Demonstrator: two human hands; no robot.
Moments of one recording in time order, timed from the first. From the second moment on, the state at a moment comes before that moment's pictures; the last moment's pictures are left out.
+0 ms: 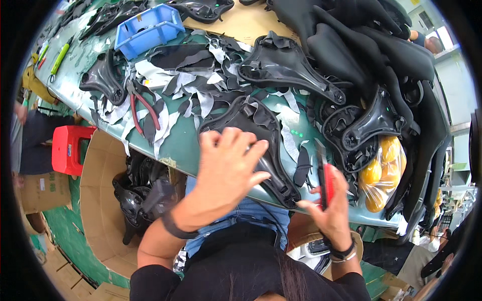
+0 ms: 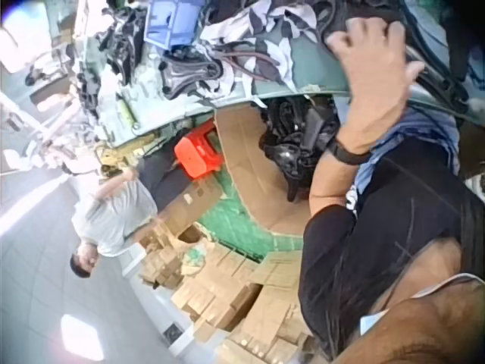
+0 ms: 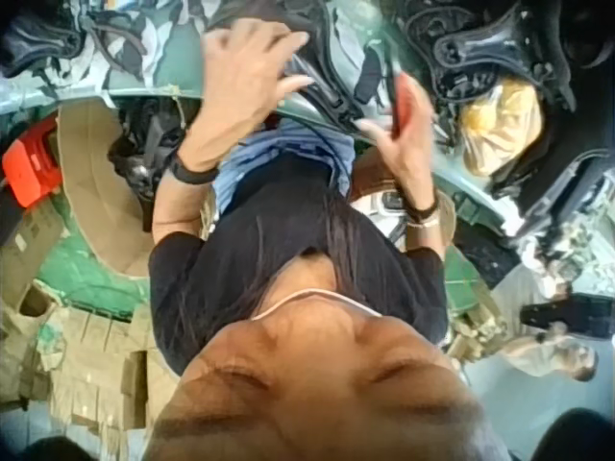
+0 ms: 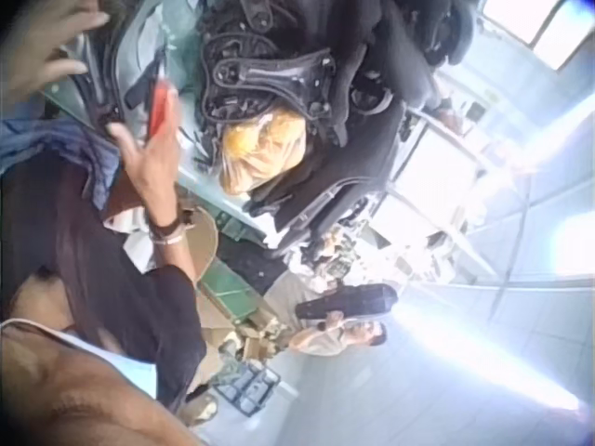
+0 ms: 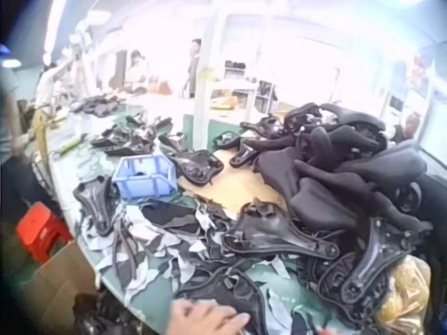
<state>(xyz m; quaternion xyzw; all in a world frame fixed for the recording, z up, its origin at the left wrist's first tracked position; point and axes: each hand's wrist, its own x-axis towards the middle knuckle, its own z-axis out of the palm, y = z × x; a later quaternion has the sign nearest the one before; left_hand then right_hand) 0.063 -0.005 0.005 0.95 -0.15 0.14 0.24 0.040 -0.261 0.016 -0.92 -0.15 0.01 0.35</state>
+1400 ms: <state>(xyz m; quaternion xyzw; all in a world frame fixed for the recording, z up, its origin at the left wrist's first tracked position) 0.051 -0.009 -0.004 0.91 -0.02 0.10 0.40 0.116 -0.233 0.031 -0.87 -0.40 0.09 0.27</state>
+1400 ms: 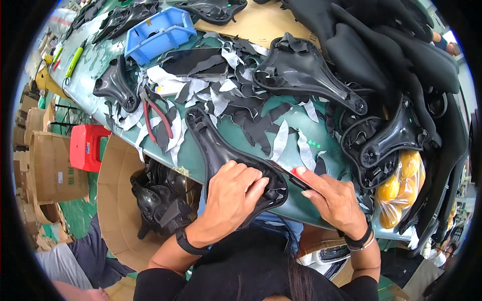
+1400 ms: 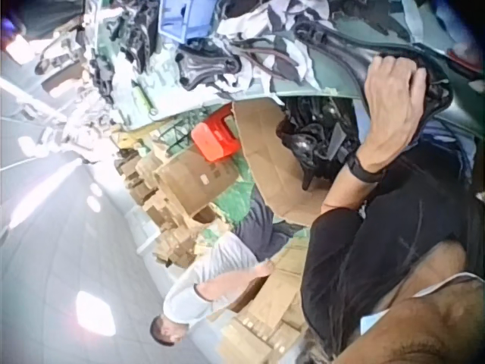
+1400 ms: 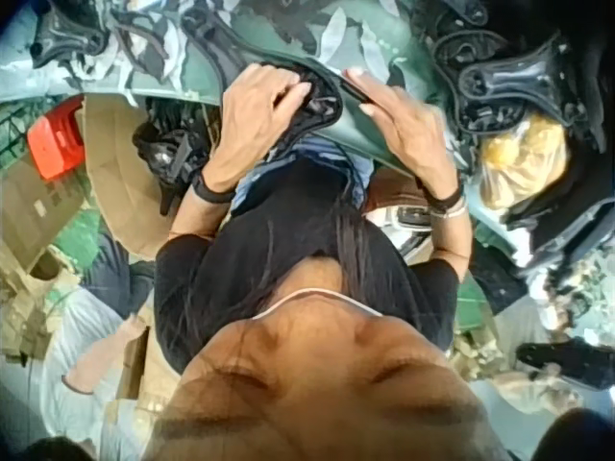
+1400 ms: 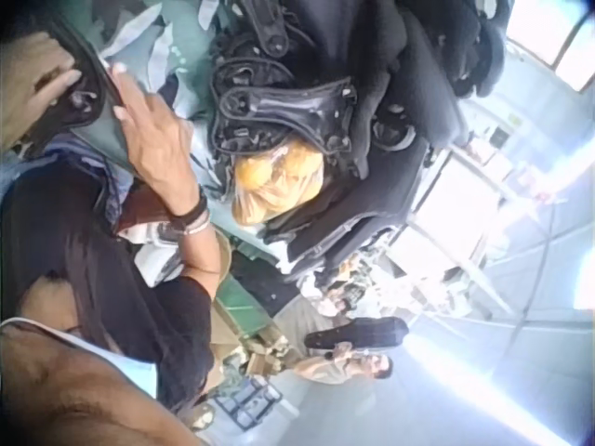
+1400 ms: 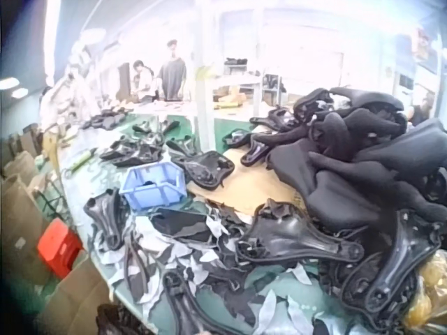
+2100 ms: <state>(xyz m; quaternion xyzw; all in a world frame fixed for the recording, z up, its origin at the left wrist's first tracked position) 0.050 -0.007 -0.023 0.44 0.13 0.10 0.88 0.004 -0.243 0.013 -0.94 -0.23 0.13 0.21</state>
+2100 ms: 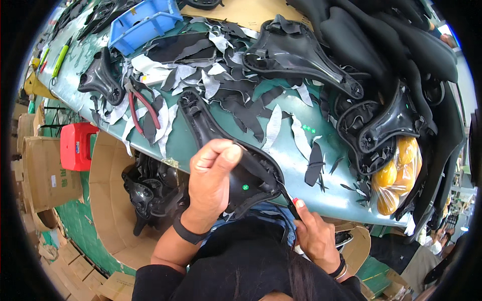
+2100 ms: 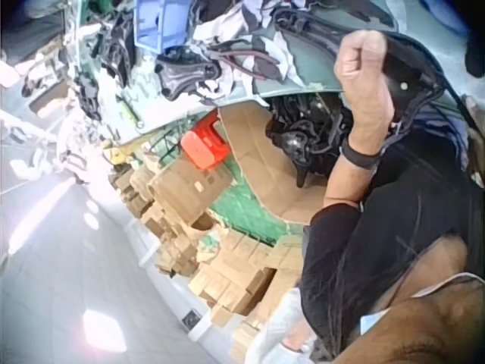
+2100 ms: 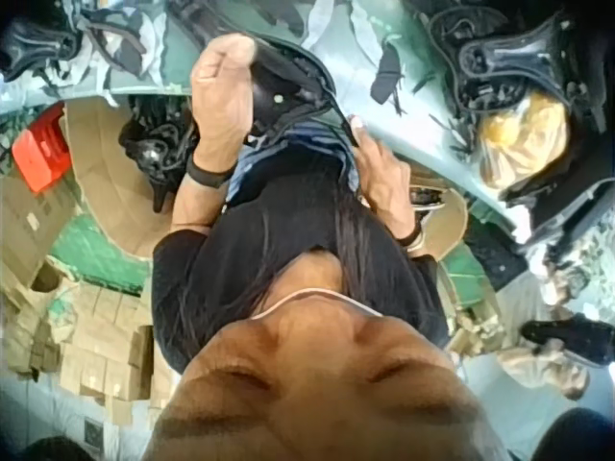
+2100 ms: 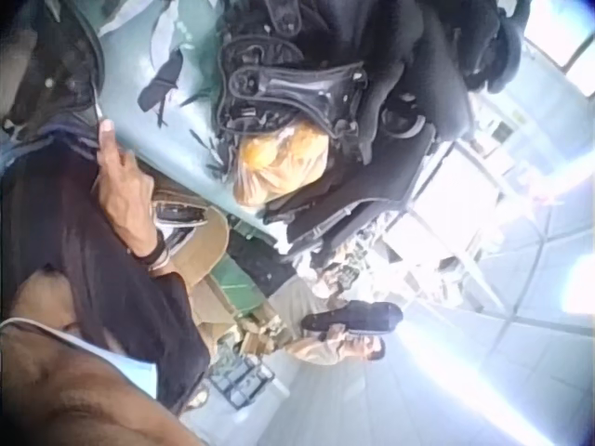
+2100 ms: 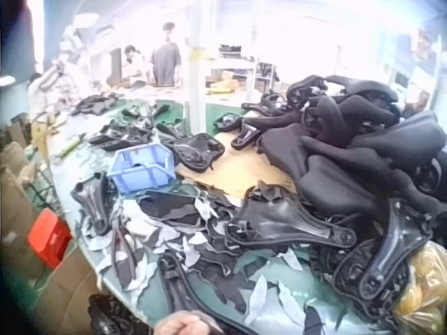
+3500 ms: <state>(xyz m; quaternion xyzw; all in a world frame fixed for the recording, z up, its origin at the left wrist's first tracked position) 0.044 0.068 -0.001 0.80 0.11 -0.14 0.57 0.075 -0.244 0.004 -0.89 -0.34 0.16 0.24</state>
